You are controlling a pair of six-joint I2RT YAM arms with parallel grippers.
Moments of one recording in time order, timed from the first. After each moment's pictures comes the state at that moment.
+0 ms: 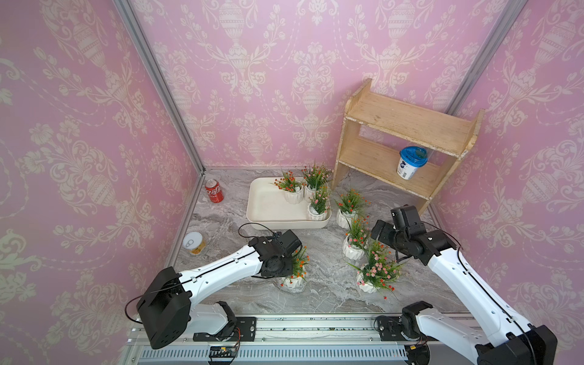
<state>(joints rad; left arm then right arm) -0.84 1.32 0.86 -0.88 -0.05 -0.90 0.26 1.02 0.88 -0.83 0.15 0.70</state>
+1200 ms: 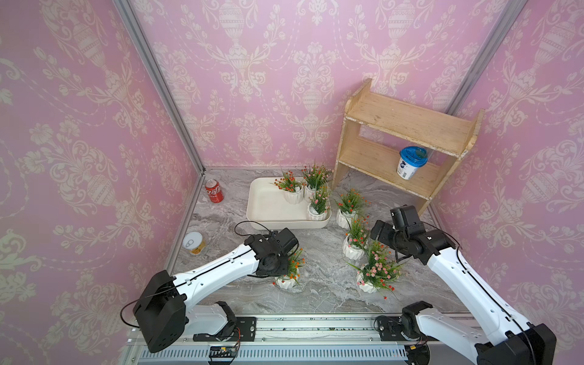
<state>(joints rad) -0.80 1.28 0.90 -0.99 -0.08 -0.85 0.26 1.03 0.88 -0.83 0.14 0.70</state>
